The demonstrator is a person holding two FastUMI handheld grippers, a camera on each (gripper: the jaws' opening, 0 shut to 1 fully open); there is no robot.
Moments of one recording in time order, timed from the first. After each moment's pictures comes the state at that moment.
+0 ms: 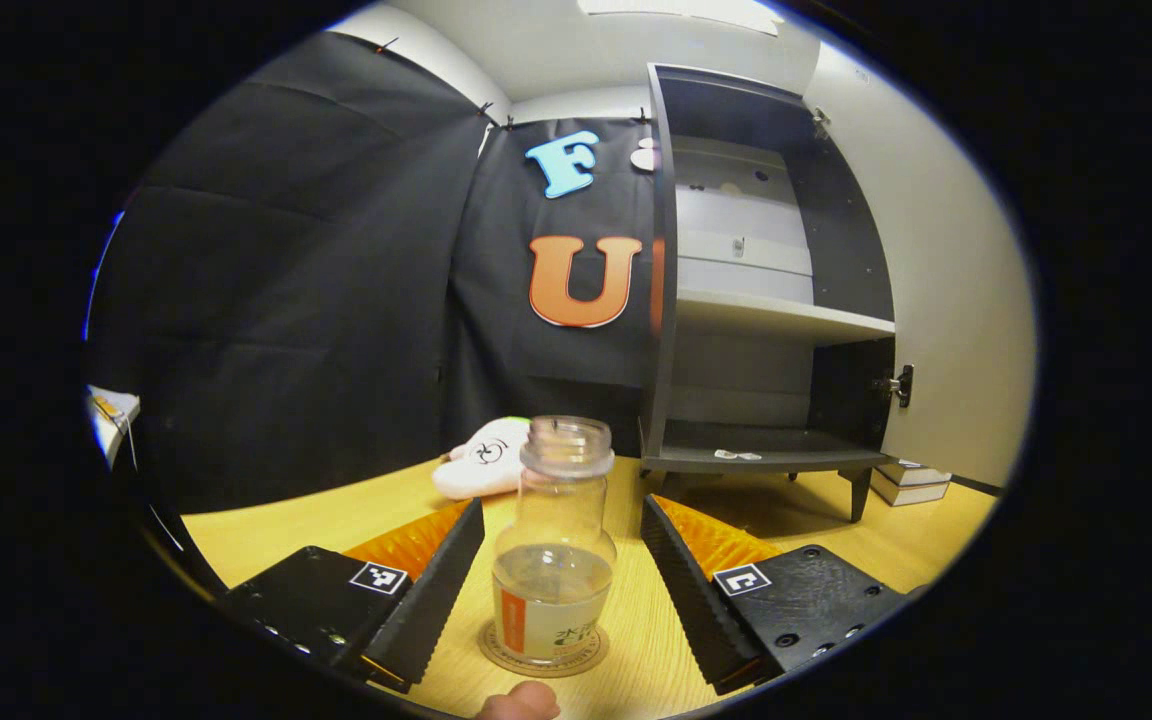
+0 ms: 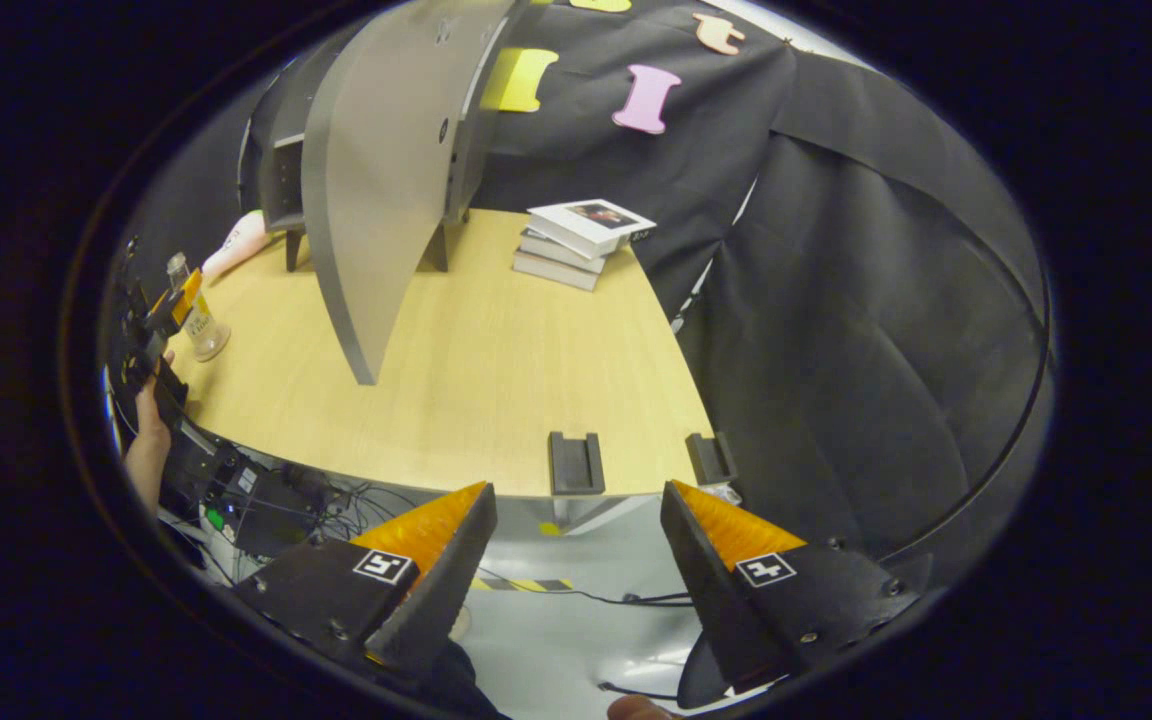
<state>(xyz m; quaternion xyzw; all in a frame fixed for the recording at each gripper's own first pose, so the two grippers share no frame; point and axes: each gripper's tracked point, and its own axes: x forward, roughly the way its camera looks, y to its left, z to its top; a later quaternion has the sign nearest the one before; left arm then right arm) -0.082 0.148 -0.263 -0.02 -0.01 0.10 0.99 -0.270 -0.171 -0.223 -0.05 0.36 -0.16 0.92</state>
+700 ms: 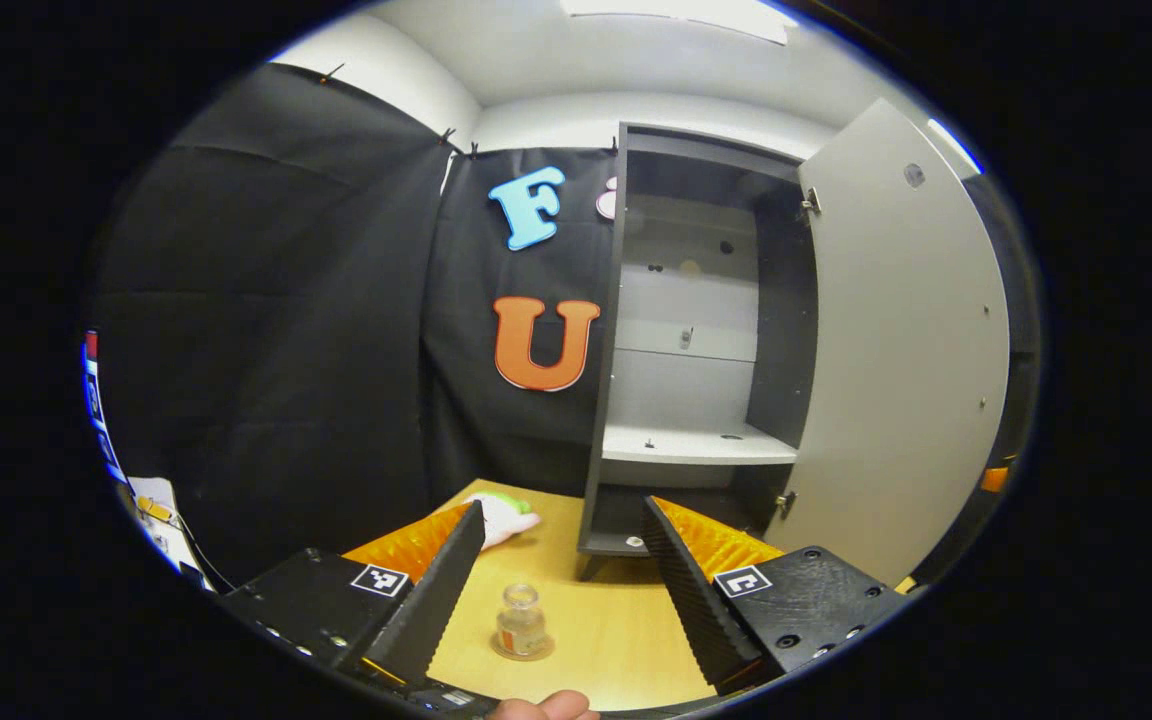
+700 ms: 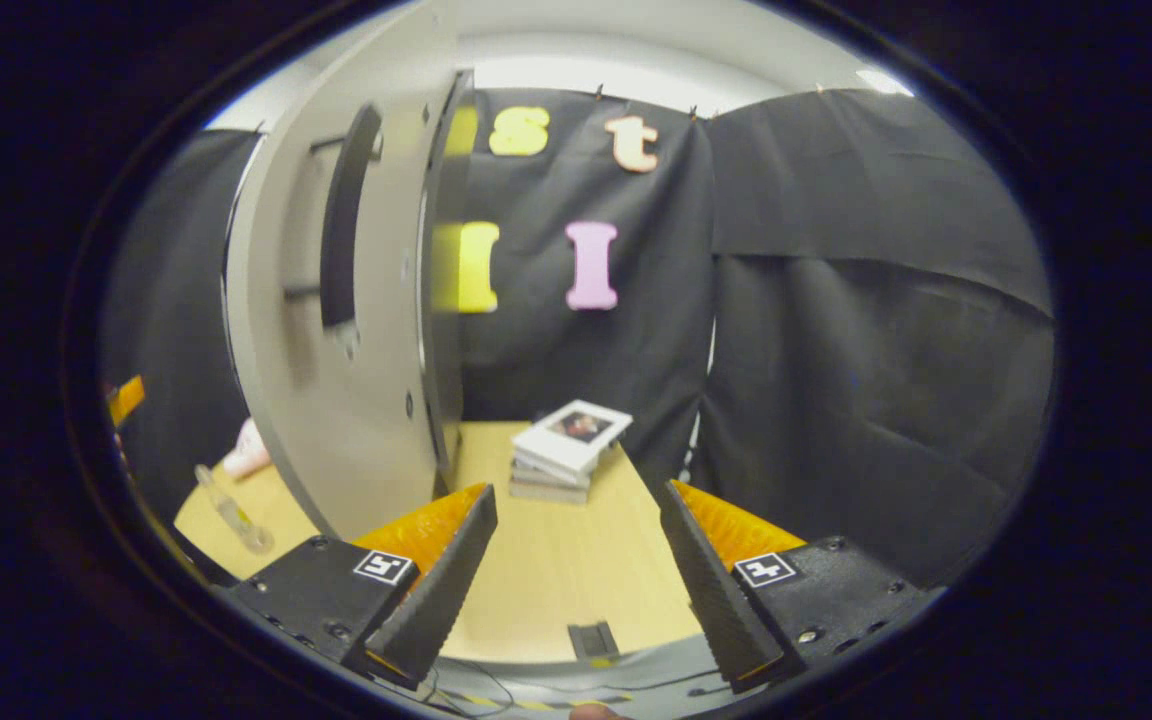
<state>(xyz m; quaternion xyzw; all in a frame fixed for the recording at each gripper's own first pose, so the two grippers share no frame) -0.169 0.079 -0.034 -0.04 0.05 0.04 1.00 -0.189 -0.177 0.002 0.05 0.05 -0.13 0.99</state>
